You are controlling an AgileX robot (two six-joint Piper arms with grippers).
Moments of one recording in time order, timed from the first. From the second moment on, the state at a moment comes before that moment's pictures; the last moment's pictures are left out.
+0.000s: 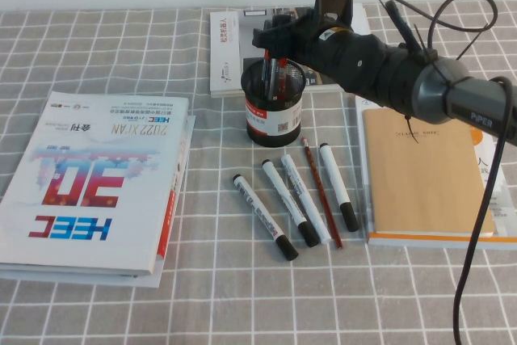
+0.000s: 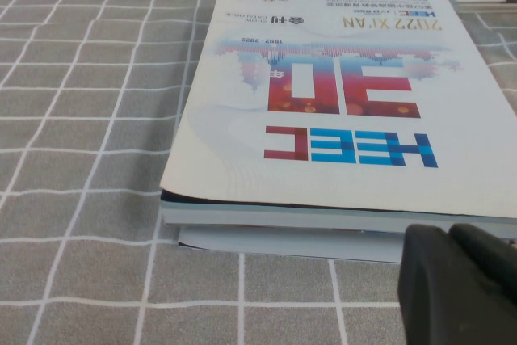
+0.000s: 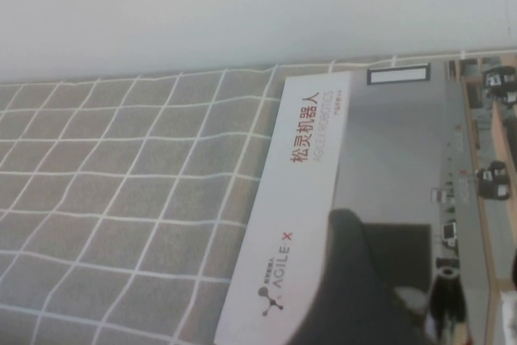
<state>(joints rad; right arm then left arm) 0.52 2.21 -1.76 0.66 -0.09 -0.28 -0.07 -0.02 0.03 -0.06 0.38 0.07</state>
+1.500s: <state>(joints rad) 0.52 2.17 -1.76 0.64 -0.05 -0.31 -0.07 -0.02 0.03 -0.06 0.38 0.07</state>
